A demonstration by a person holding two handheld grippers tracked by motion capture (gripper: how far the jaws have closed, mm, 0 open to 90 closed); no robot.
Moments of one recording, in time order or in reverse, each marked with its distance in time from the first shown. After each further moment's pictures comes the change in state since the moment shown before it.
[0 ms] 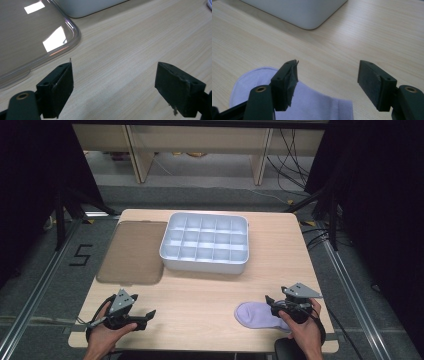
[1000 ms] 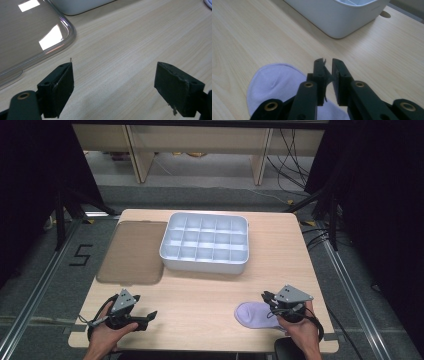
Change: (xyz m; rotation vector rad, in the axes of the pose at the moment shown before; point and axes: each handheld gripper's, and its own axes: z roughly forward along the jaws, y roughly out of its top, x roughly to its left) left arm -0.001 0.000 0.005 0.011 -0.020 -0.005; right arm 0.015 0.006 0.003 -0.032 0.124 -0.258
